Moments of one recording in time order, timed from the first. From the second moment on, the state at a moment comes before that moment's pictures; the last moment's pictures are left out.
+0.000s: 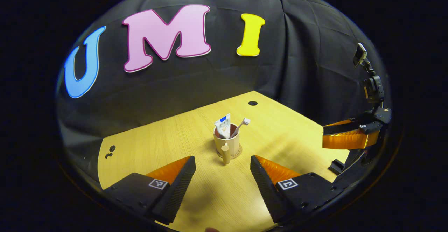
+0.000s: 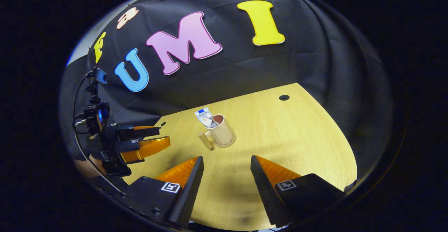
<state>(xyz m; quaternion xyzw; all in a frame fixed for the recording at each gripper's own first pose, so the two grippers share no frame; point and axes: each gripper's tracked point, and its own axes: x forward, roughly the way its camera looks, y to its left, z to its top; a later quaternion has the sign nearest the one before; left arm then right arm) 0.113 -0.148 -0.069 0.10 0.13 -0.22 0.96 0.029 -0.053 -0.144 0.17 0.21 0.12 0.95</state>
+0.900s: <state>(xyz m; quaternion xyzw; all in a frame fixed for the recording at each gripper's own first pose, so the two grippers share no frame) 0.043 -0.069 -0.062 0.03 0.11 -0.19 0.97 -0.008 0.017 -0.100 0.14 0.19 0.14 0.96</state>
